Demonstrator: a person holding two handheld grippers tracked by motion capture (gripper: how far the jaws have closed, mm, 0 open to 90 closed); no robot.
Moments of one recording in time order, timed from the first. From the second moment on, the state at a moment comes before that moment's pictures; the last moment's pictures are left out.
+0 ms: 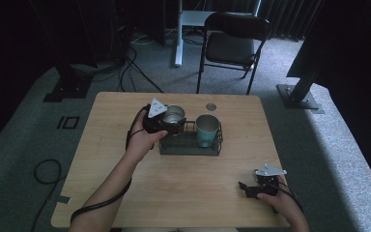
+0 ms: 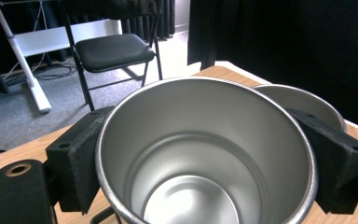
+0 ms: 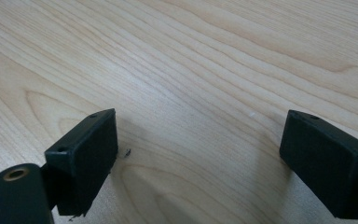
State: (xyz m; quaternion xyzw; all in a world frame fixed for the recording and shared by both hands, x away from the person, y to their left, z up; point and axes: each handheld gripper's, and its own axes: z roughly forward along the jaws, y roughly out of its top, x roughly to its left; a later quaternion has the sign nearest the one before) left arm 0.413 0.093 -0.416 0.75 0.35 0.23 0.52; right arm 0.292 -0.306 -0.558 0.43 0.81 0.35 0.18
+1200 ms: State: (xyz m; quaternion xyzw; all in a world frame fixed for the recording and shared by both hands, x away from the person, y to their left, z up) left arm 0.427 0.075 -0.477 0.76 0.37 0.20 0.49; right arm 0.292 -0.306 -0.558 0.43 0.81 0.35 0.18
